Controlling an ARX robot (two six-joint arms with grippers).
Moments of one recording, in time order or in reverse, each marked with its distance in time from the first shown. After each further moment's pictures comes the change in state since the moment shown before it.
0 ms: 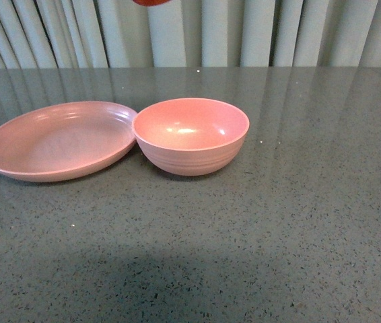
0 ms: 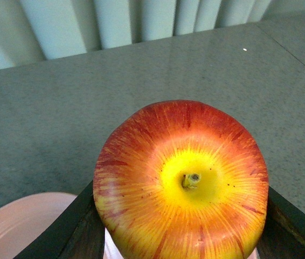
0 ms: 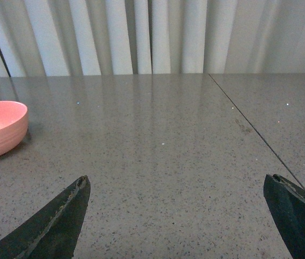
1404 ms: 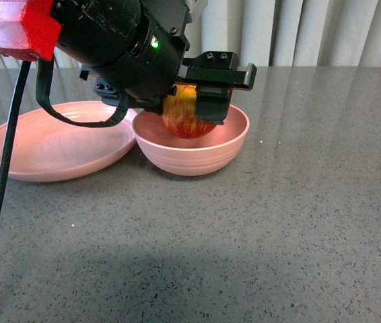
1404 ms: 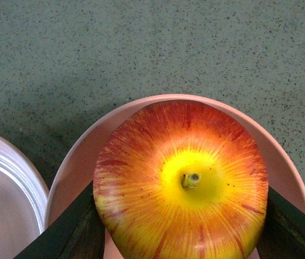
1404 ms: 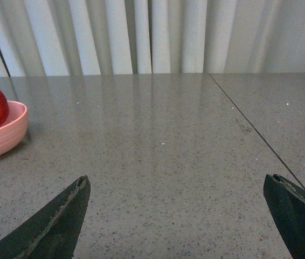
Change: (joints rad) left arm -0.074 0.200 -0.111 0.061 -0.040 -0.008; right arm 0.000 0.000 0.000 0.000 0.000 0.000
